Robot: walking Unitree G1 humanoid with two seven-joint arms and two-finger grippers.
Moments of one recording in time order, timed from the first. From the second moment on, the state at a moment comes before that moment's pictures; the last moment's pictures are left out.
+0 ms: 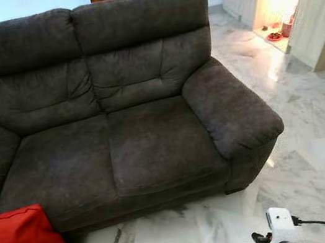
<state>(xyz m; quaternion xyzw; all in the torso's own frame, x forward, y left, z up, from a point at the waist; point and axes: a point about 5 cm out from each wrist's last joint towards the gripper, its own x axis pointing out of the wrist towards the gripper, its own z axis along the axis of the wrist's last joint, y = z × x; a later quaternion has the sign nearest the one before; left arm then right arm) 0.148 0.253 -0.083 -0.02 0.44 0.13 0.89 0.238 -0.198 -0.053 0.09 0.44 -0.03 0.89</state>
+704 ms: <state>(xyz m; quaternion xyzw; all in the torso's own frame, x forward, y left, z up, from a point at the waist) 0.152 0.253 -0.082 -0.02 0.44 0.13 0.89 0.245 -0.193 -0.048 0.09 0.43 -0.02 0.90</state>
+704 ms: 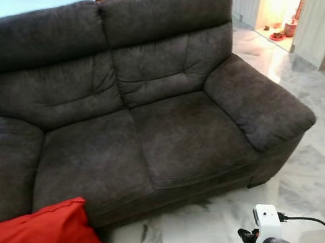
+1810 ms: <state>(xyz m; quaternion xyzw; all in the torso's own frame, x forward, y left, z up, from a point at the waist) 0.149 0.250 -0.084 -0.03 0.44 0.13 0.89 0.235 -0.201 -0.054 0.09 0.44 -0.02 0.89</state>
